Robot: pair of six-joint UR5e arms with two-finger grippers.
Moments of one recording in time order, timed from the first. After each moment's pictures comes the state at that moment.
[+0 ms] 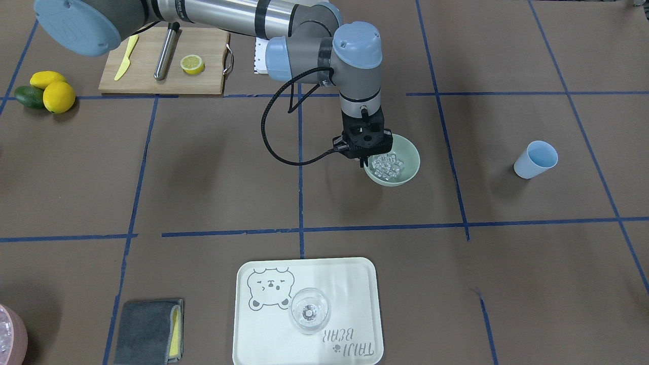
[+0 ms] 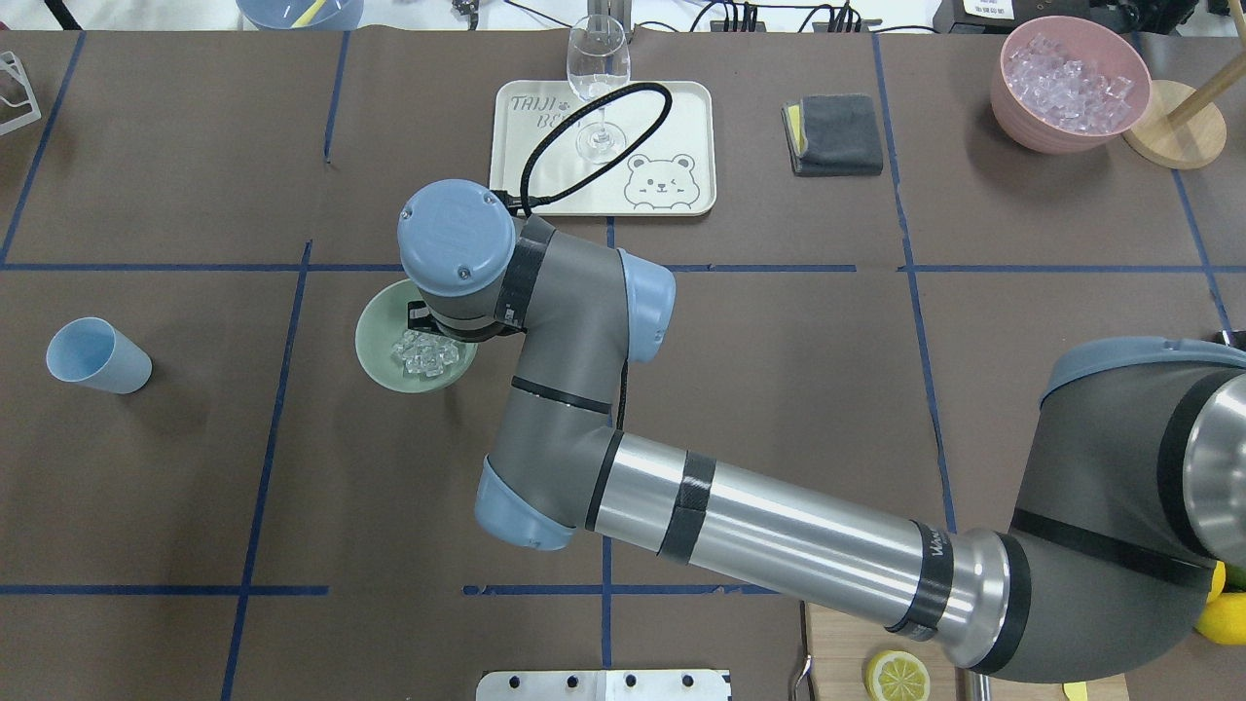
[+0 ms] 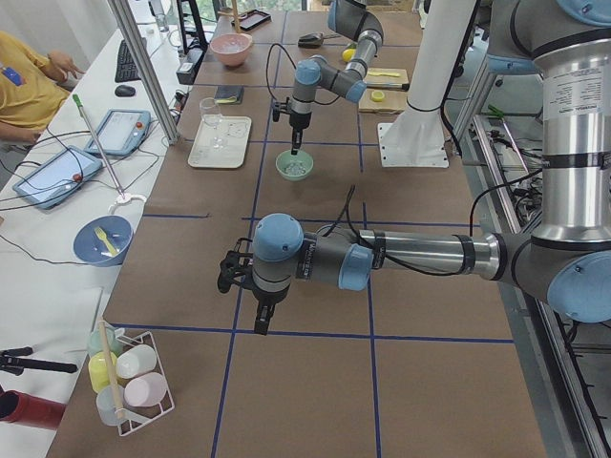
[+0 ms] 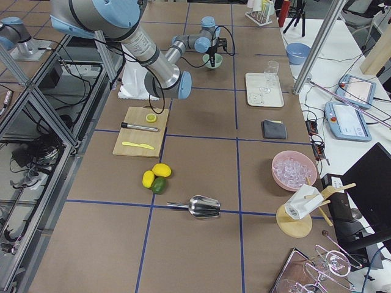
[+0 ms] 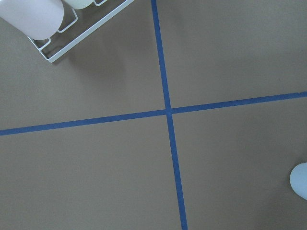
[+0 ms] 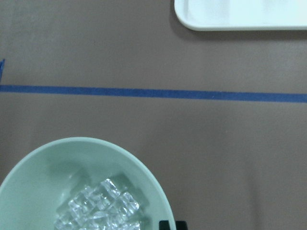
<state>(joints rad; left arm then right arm) -1.60 -1.46 -1.72 -1.75 -2.35 -0.01 0.46 -0.48 1.22 -1.38 1.76 1.24</state>
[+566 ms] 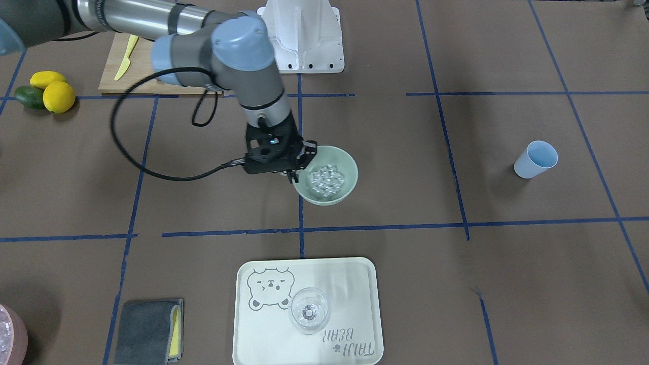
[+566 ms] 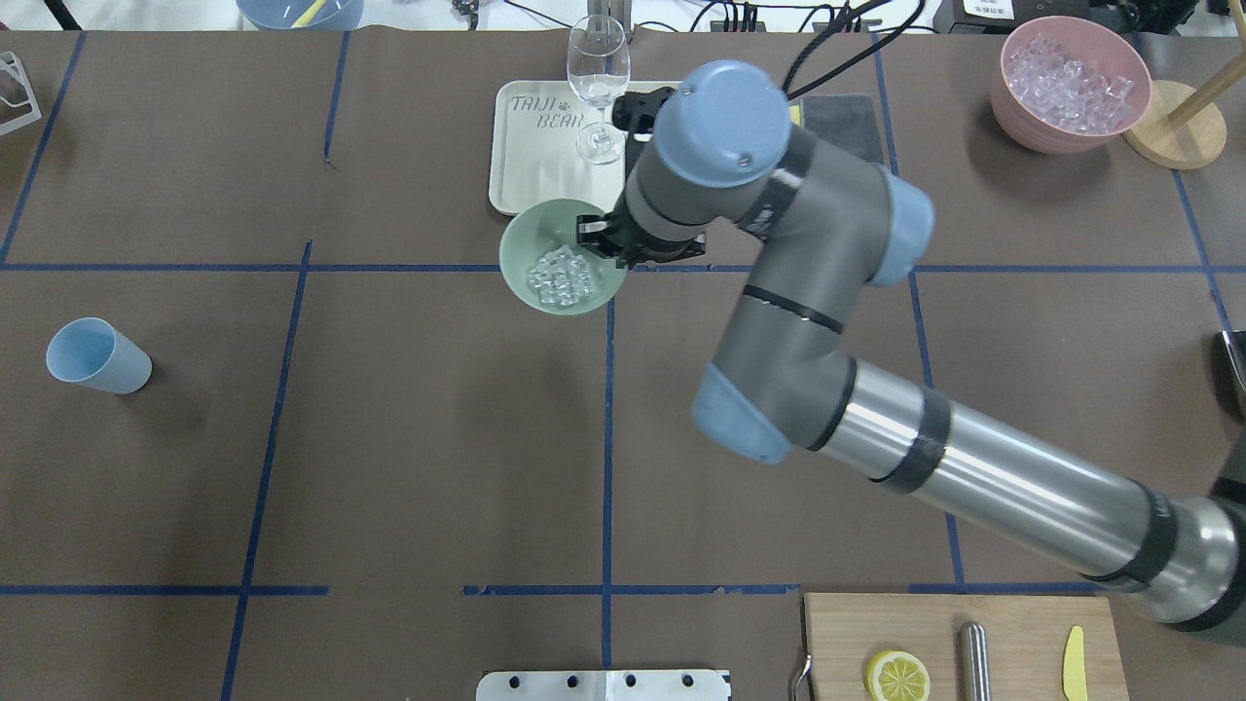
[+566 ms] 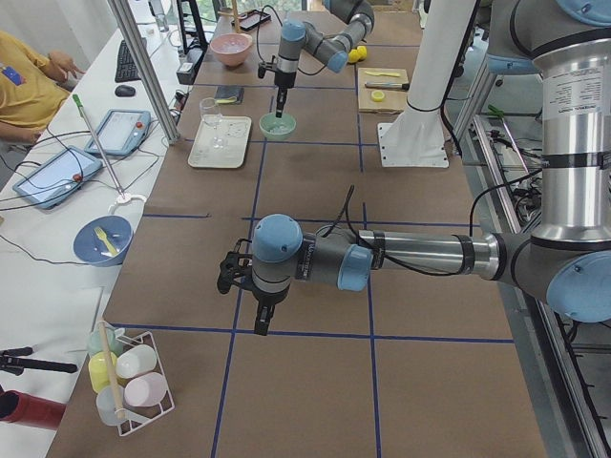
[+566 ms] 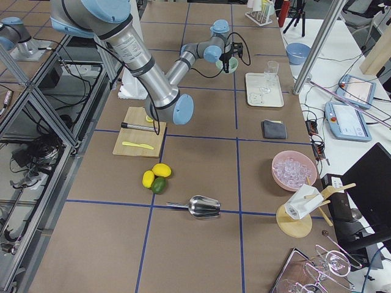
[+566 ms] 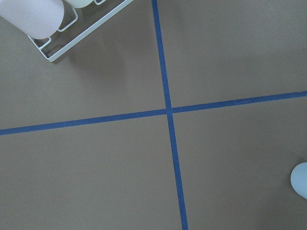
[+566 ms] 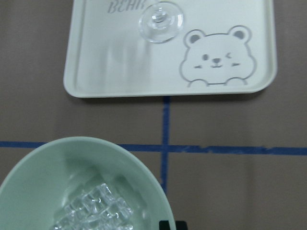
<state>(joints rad) -1.59 -1.46 -1.71 -1.75 -2.35 0.00 0.67 -0.83 1.63 -1.42 1.92 1.16</state>
